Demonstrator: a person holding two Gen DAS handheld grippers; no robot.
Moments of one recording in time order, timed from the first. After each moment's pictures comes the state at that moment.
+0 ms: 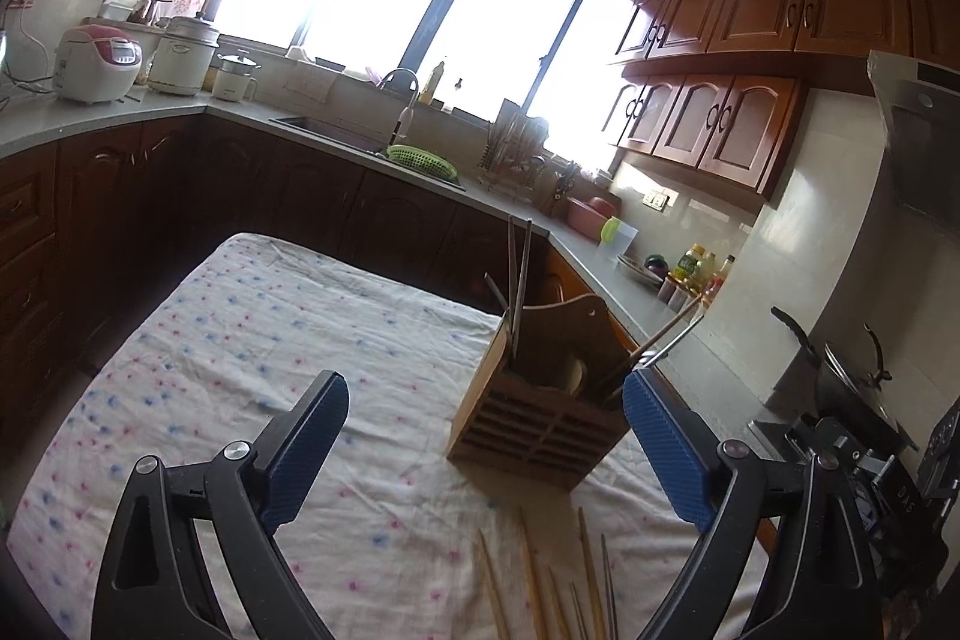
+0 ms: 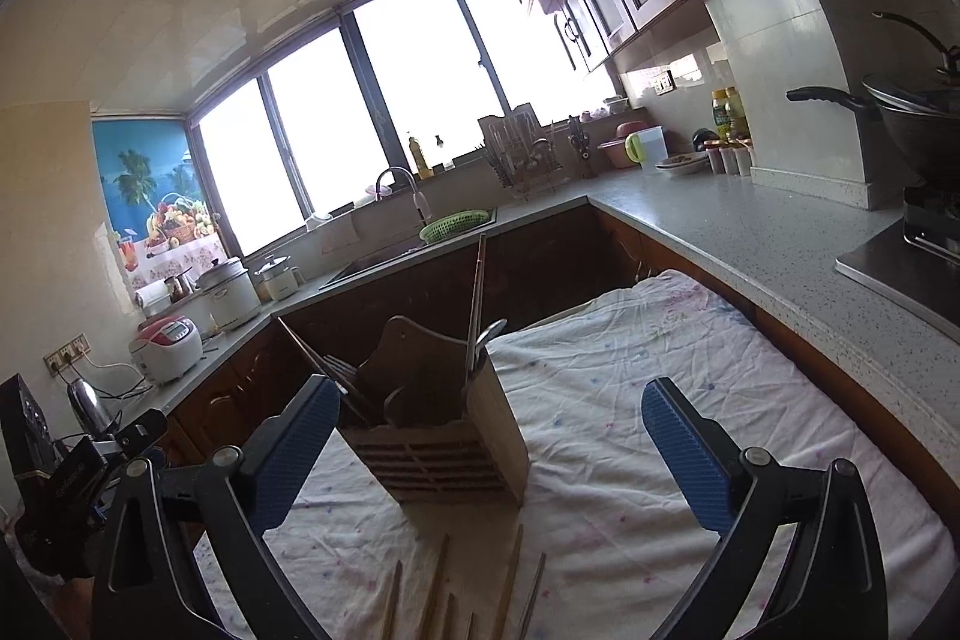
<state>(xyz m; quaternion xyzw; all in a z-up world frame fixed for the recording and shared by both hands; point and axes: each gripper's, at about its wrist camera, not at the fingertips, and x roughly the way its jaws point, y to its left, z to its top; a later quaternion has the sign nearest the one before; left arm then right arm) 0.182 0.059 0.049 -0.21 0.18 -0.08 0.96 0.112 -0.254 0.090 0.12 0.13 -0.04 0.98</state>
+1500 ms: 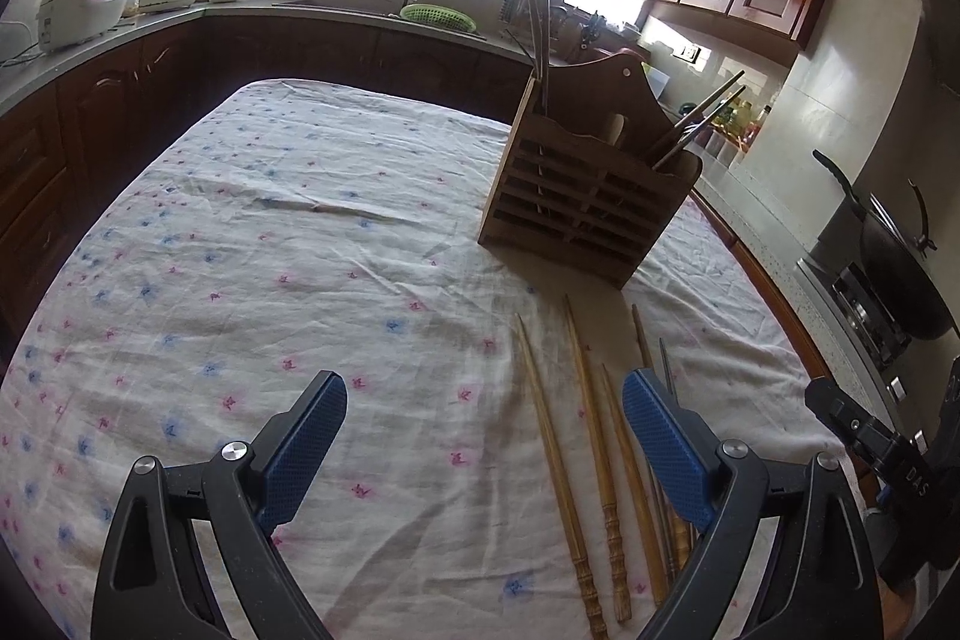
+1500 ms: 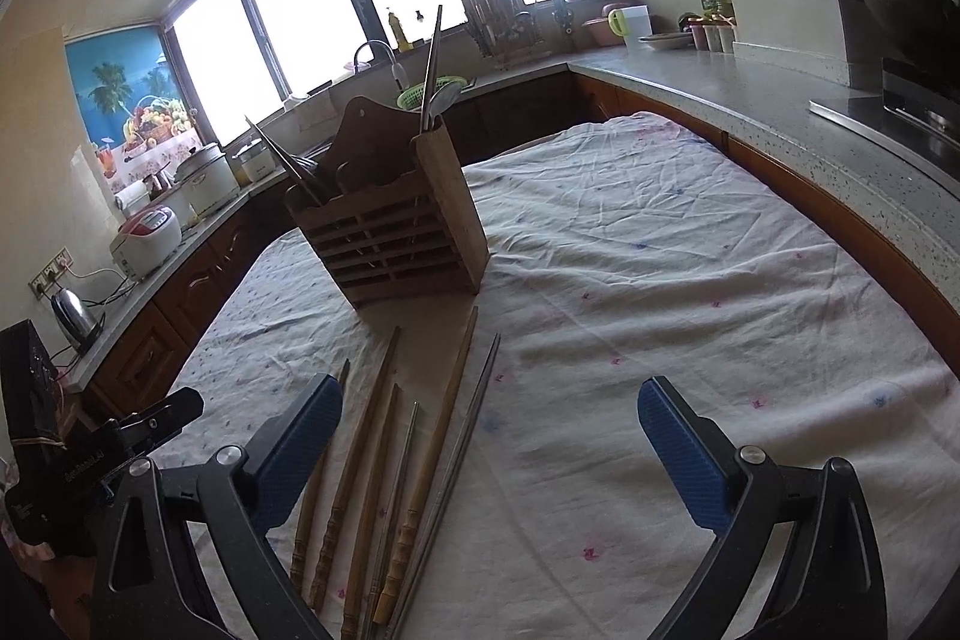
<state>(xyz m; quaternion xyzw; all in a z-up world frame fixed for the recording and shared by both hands) 0.181 0.018 0.009 -0.15 0.35 -0.07 0.92 0.080 -0.249 -0.006 0.11 0.28 -0.05 0.95</state>
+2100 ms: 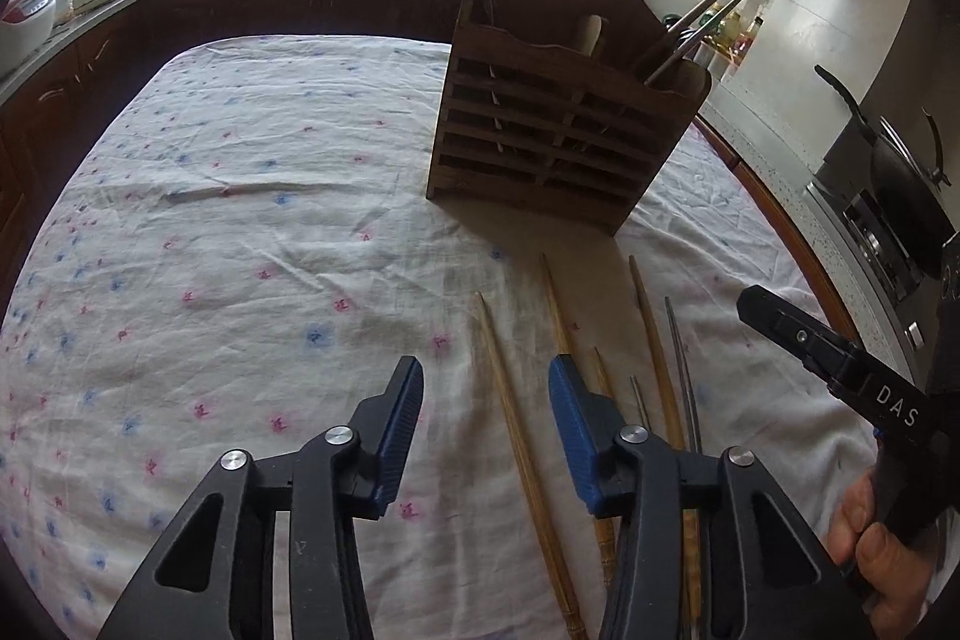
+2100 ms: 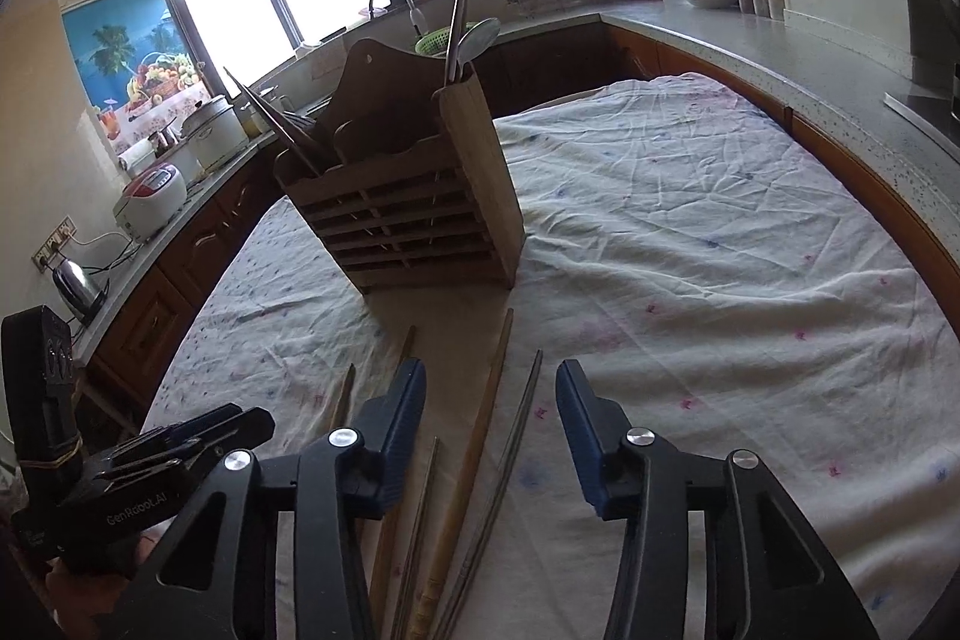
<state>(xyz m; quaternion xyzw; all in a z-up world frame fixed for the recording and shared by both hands) 0.261 -0.019 -0.009 -0.10 0.44 -0.10 0.89 0.153 -0.241 -0.015 0.10 0.34 -0.01 0.93</state>
